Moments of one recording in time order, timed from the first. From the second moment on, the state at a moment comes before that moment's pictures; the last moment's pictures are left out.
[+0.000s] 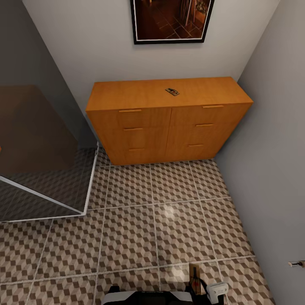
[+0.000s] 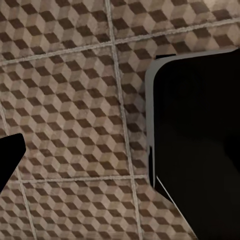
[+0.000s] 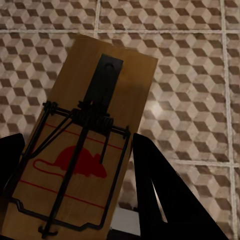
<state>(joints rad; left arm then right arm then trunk) -0.20 0.06 -0.05 0.07 -0.03 -0.70 0.17 -0.39 -0.01 0.20 -0.02 -0.11 -0.85 0.08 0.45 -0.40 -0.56</state>
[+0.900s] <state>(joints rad) -0.02 0.06 -0.05 0.07 -0.03 -0.93 0.17 -0.39 -0.01 0.20 -0.02 -0.11 -0.79 0.07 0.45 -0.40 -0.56</state>
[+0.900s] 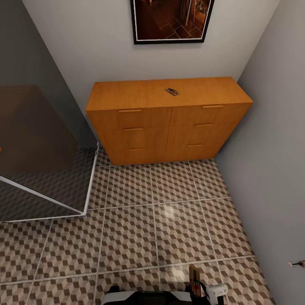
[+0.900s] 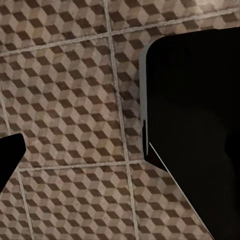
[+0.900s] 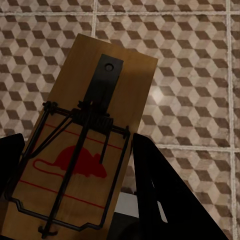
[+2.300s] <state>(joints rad) -0.02 0.05 -0.05 0.07 -0.03 -0.93 0.17 -0.39 -0.01 0.20 -0.02 -0.11 -0.79 0.07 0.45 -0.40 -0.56</state>
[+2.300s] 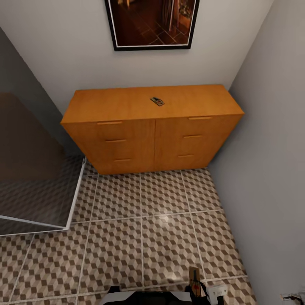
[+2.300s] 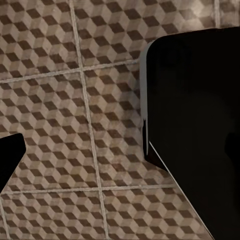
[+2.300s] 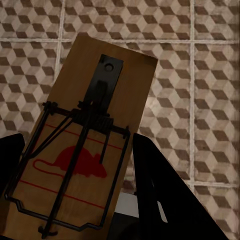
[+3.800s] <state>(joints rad) -0.02 0.05 -0.05 0.07 -0.03 -0.93 0.17 -0.39 -0.01 0.20 -0.02 -0.11 -0.79 0.07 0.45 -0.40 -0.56</state>
